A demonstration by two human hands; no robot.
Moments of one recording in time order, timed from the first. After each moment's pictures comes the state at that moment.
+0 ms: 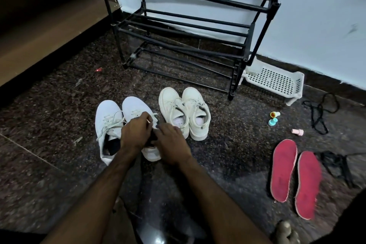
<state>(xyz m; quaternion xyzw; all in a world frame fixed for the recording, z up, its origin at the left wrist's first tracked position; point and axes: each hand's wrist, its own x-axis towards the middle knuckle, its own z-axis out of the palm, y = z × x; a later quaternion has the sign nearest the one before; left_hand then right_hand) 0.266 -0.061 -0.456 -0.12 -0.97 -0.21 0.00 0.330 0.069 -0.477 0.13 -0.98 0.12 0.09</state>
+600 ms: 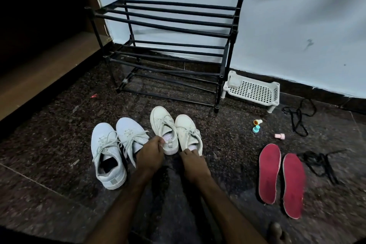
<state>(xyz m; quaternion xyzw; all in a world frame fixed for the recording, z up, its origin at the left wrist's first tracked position) 0.321 0.001 -0.442 -0.12 -0.94 -0.31 -0.03 0.397 0.146 -0.461 -0.05 -0.99 0.12 -0.10</state>
